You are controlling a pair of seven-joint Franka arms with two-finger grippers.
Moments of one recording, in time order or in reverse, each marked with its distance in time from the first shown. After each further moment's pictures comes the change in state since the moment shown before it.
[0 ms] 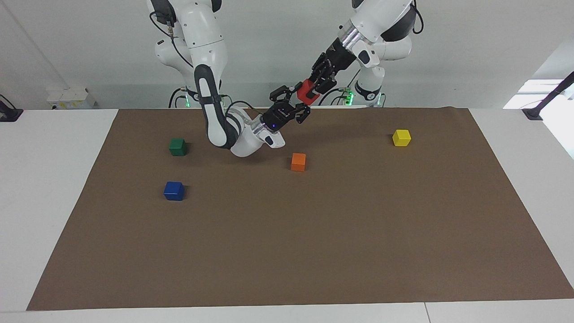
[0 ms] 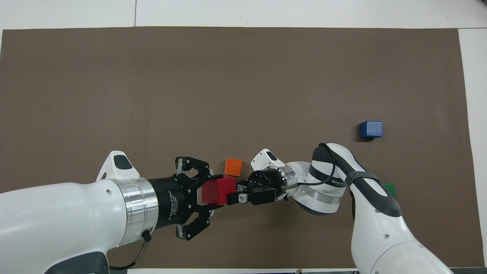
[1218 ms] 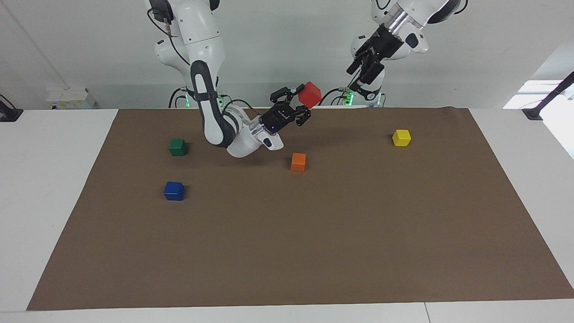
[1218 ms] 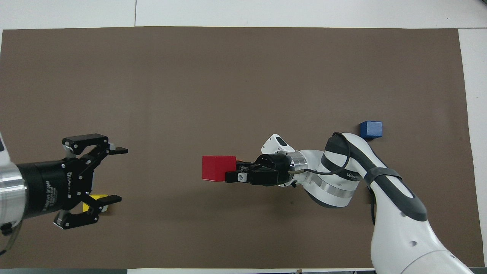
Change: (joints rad) left arm 0.125 -0.039 0.243 0.062 0.227 -0.206 0.479; right arm -0.070 -0.090 -0.003 0.041 -0.057 0.236 0.119
